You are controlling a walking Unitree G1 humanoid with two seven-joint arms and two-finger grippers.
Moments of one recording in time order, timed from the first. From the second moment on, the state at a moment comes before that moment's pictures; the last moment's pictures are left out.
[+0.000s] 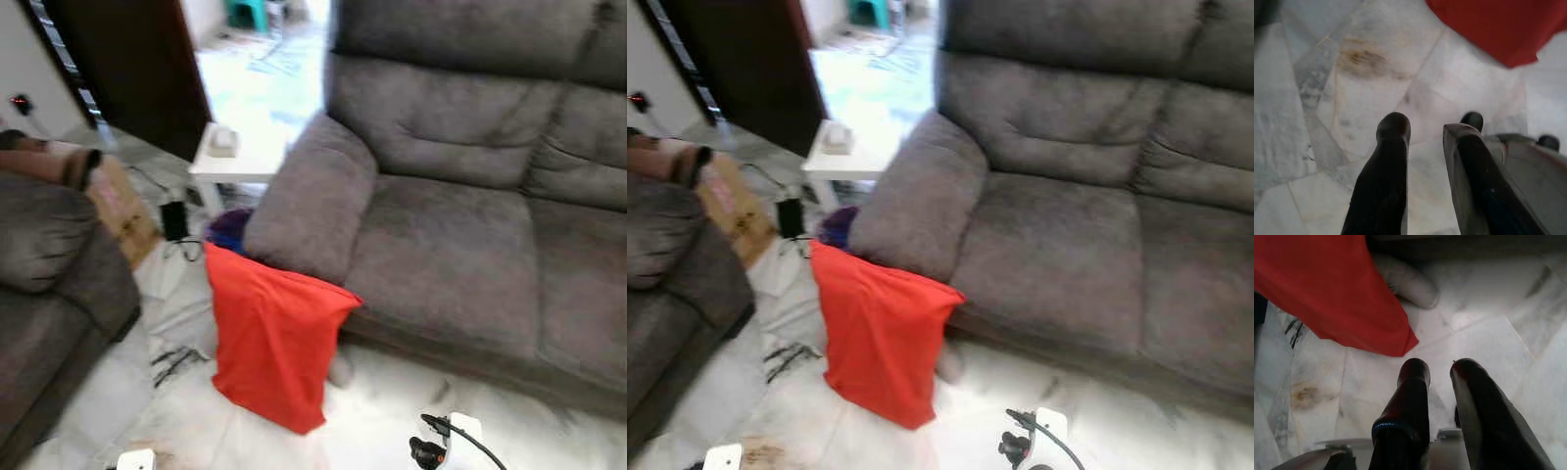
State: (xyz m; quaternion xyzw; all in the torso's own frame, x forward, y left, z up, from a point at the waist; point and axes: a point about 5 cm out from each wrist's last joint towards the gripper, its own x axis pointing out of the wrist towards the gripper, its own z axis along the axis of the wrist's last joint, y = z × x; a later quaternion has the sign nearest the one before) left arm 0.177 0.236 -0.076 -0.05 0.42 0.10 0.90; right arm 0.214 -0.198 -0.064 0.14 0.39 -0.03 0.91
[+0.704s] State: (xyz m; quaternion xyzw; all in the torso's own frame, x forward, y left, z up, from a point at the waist) left arm 0.177 0.225 -0.078 -0.06 0.43 0.08 0.90; right arm 0.211 -0.209 -0.064 0.15 0.38 -0.06 0.91
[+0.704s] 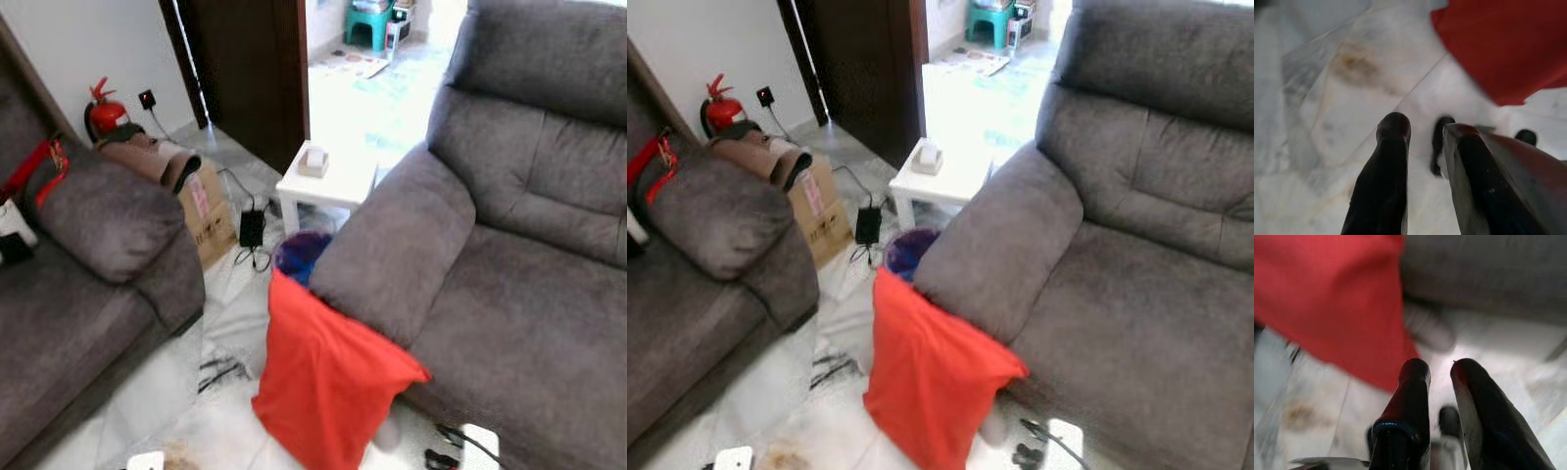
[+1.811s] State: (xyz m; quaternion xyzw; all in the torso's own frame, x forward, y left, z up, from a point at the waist) left arm 0.258 0.219 0.014 0.03 0.07 0.03 1.00; right arm 0.308 -0.194 0.040 0.14 0.04 0.01 0.99
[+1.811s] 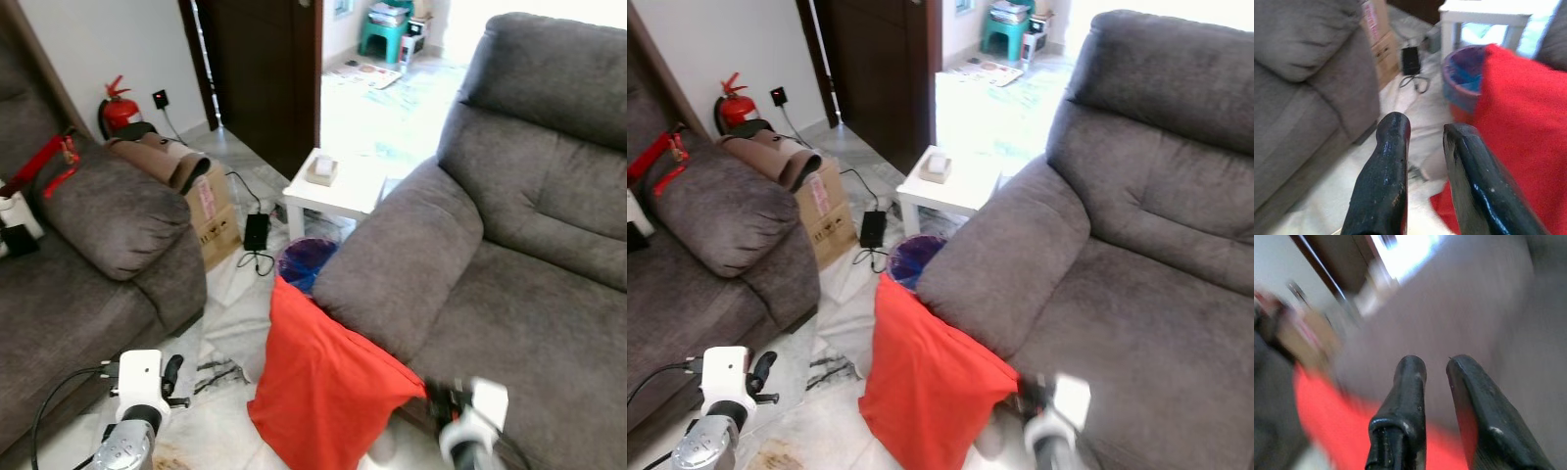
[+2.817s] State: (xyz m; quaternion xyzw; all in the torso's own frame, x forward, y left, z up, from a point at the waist) left arm 0.258 0.217 0.034 0.05 0.04 0.01 1.00; right arm 0.284 -0.204 0.024 0.12 0.06 -0.03 0.99
